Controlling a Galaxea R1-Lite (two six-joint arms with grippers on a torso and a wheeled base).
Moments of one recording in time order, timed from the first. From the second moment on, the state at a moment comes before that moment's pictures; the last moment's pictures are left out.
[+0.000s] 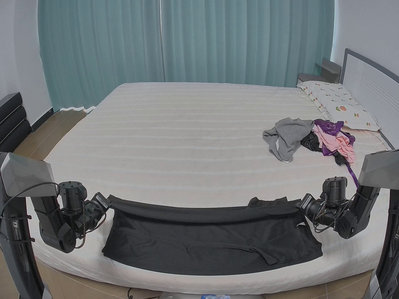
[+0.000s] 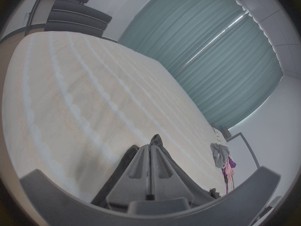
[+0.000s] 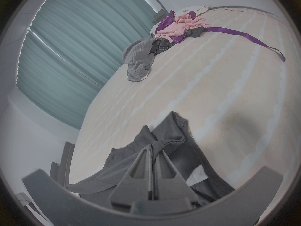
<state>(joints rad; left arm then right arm) -0.03 2.25 -0.41 -1.36 -0.01 -0.85 0.12 2.27 -0.51 -1.14 0.03 0.81</state>
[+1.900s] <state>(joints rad) -0.01 2.32 -0.29 -1.36 -0.11 -0.67 0.09 2.24 -0.37 -1.07 0.10 0.54</state>
